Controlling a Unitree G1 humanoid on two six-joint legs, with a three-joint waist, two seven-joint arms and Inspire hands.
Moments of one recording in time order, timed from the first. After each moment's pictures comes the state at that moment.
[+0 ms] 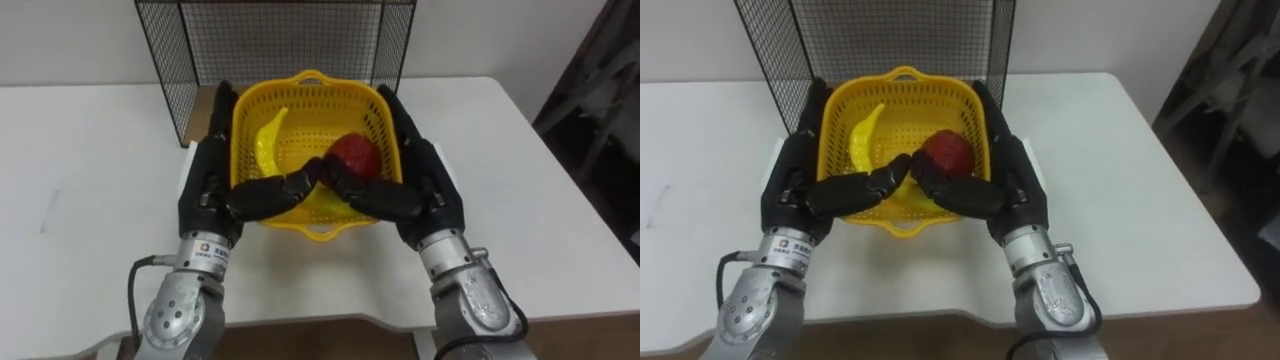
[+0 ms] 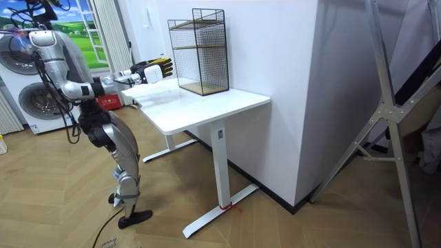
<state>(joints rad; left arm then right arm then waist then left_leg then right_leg) 0.09 0.12 -0.26 -0.04 -0.32 -0.21 0.10 0.06 -0.14 0.26 0.03 0.40 -0.20 0.05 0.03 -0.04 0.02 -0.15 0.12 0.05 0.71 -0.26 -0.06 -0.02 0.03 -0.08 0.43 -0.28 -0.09</state>
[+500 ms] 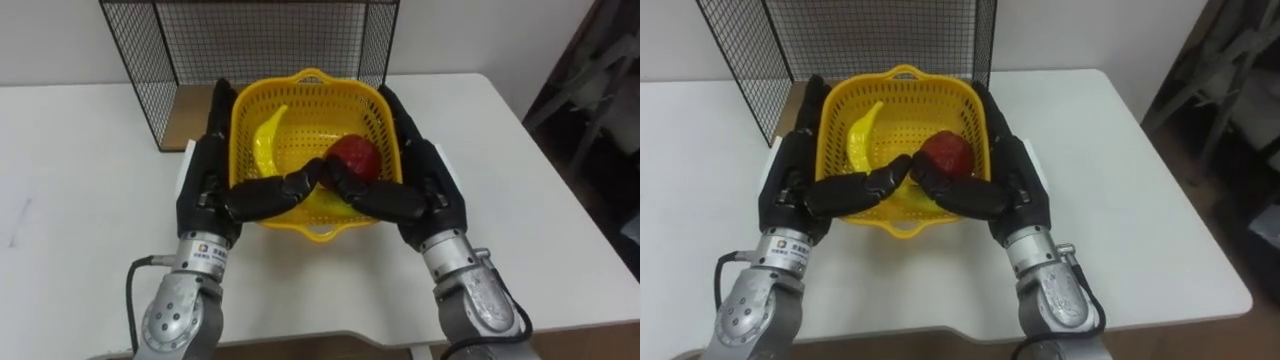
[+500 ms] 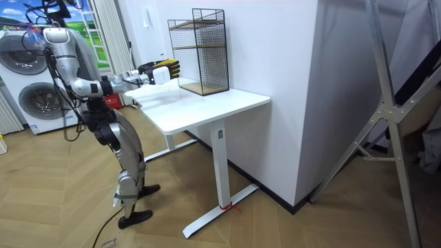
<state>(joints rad) 0.09 0.13 -0.26 -0.04 -0.32 -0.23 0.10 0.06 -0.15 0.26 0.02 0.42 -0.21 0.07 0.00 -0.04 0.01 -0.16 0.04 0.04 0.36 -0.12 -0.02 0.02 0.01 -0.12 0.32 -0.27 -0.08</state>
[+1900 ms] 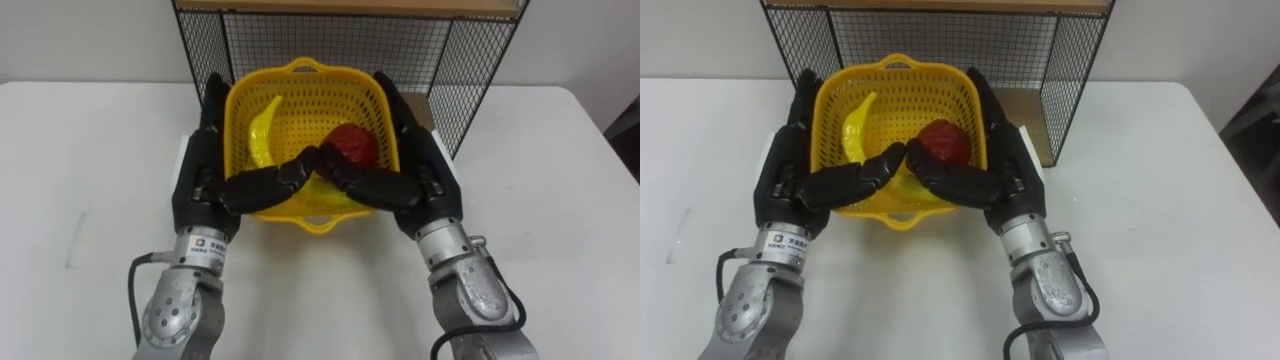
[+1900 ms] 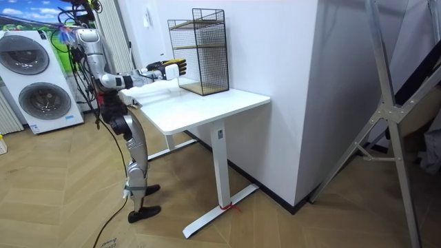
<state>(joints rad) 0.08 0.12 -0.25 -0.05 -0.36 -0.23 0.12 0.02 -0.13 0.26 0.03 0.39 -0.20 0.05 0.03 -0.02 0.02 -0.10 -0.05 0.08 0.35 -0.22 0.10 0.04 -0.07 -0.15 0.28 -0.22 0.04</state>
